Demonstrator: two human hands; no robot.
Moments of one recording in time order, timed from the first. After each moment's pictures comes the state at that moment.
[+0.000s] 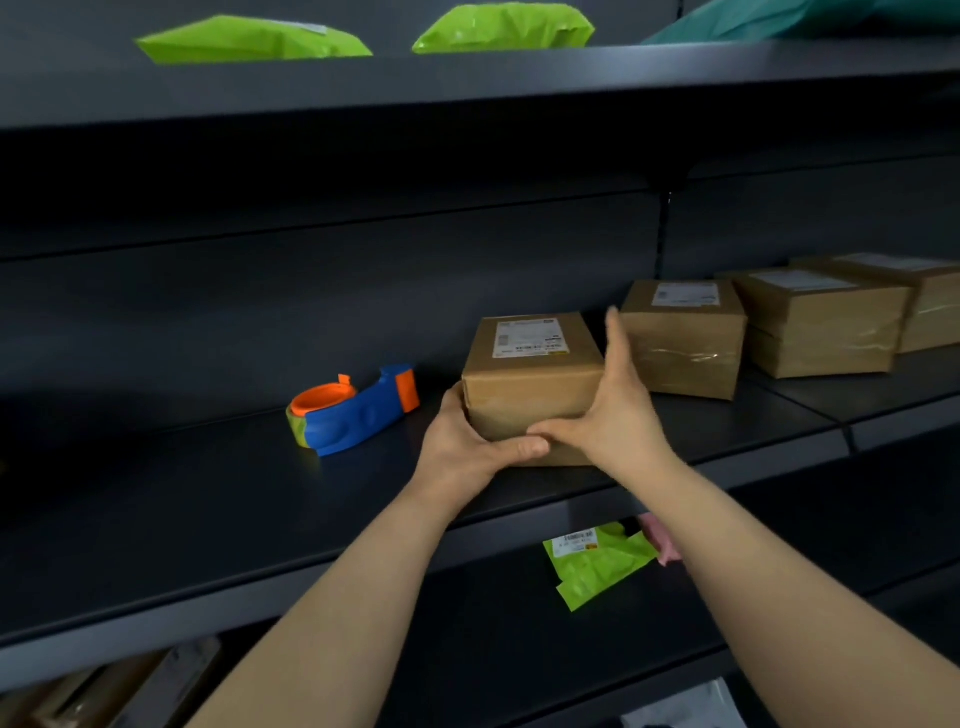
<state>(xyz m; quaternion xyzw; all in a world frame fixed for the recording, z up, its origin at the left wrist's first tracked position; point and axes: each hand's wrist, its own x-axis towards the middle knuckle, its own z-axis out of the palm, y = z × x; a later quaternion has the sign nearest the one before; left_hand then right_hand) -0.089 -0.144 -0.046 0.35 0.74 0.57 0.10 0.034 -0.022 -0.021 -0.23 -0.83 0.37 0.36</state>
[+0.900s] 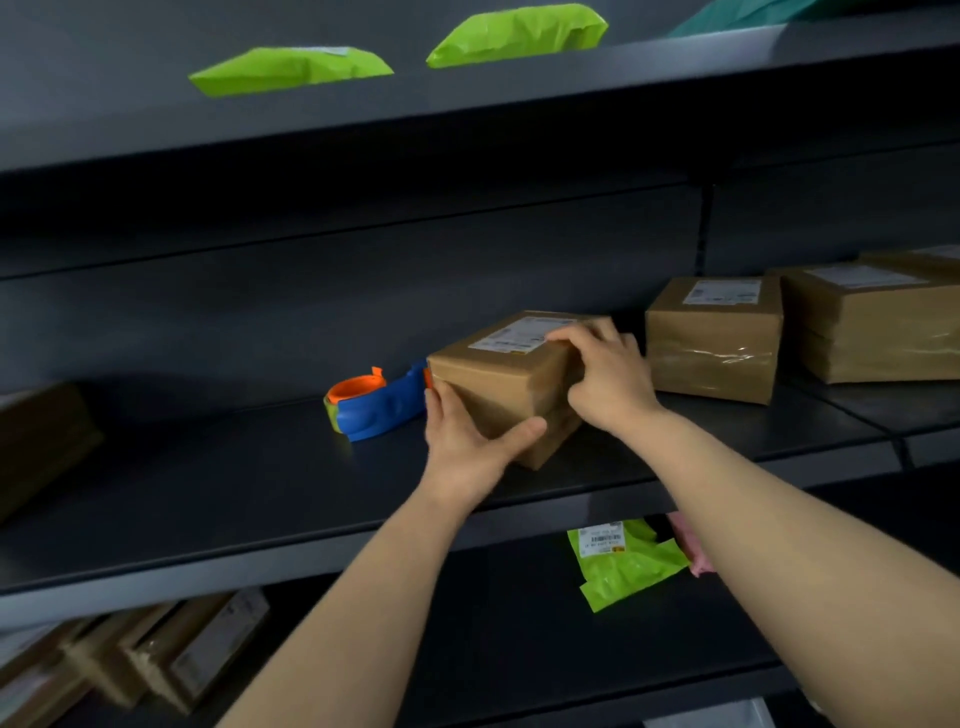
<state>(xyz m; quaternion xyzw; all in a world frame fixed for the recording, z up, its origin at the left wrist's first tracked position) -0.067 -0.154 -0.042 0.26 0.81 0.52 0.03 0.000 0.008 -0.003 -0.19 -0.92 0.20 0.27</state>
